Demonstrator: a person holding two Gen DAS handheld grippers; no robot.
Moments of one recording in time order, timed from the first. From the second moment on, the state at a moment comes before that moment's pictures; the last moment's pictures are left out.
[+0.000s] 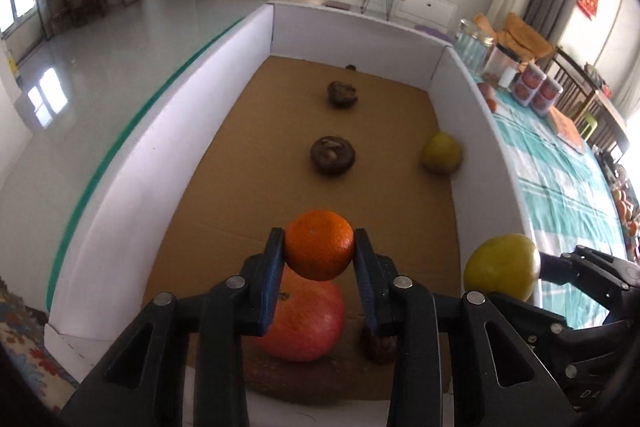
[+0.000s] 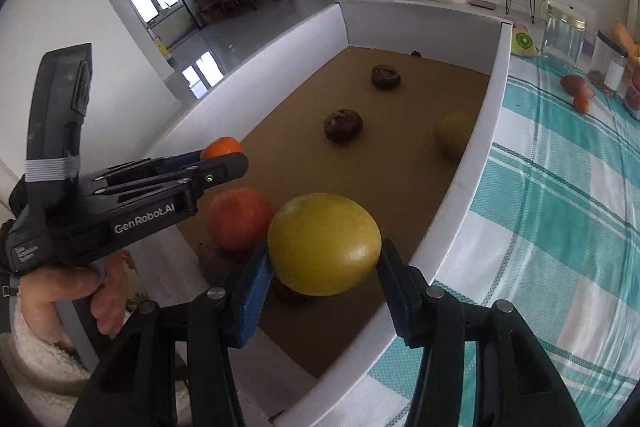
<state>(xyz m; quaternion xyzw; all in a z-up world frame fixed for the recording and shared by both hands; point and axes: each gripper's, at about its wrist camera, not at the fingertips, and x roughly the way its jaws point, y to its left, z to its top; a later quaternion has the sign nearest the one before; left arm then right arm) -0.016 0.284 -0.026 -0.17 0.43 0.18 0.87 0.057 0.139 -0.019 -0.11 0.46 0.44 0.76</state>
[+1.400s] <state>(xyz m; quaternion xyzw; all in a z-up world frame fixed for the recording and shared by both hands) 0.116 0.042 -0.045 -0.15 0.42 0.02 0.90 0.141 -0.210 -0.098 0.01 0.43 -0.02 0.90</state>
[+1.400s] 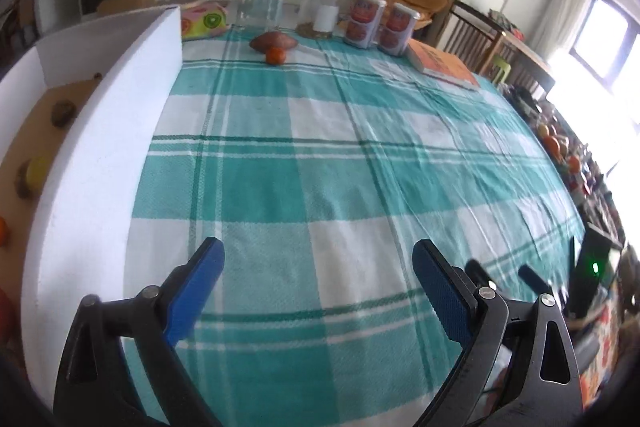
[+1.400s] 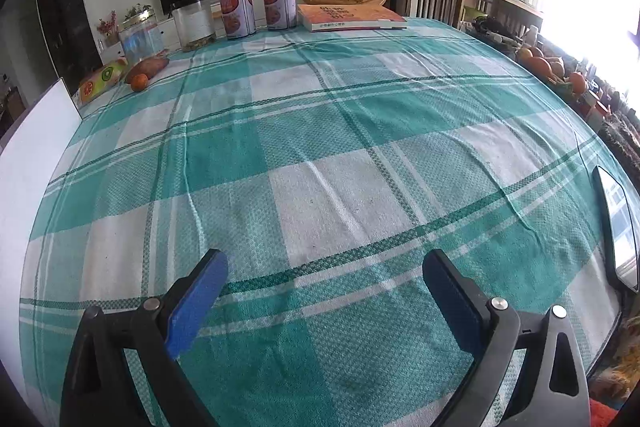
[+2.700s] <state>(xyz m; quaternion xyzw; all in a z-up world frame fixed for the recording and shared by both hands) 0.269 0.072 -0.079 -0.15 0.42 0.10 0.89 0.158 -0.199 -0.113 0.00 0.47 0.01 0.88</state>
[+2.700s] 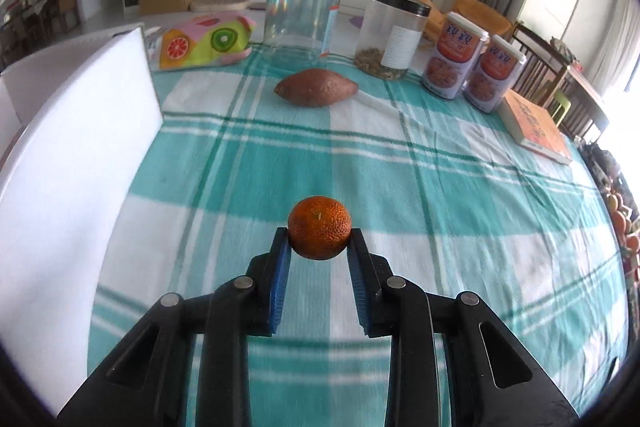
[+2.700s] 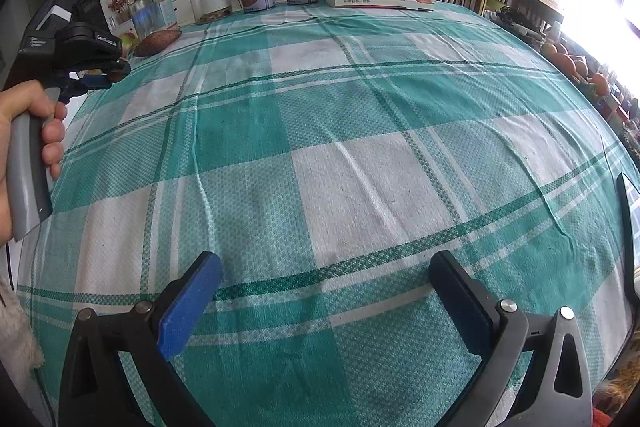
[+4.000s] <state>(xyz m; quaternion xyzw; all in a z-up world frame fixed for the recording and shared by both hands) 0.114 0.046 -0.116 -0.02 0.45 0.03 0.89 0.397 -0.089 -0.047 0.09 0.55 0.21 0.81</state>
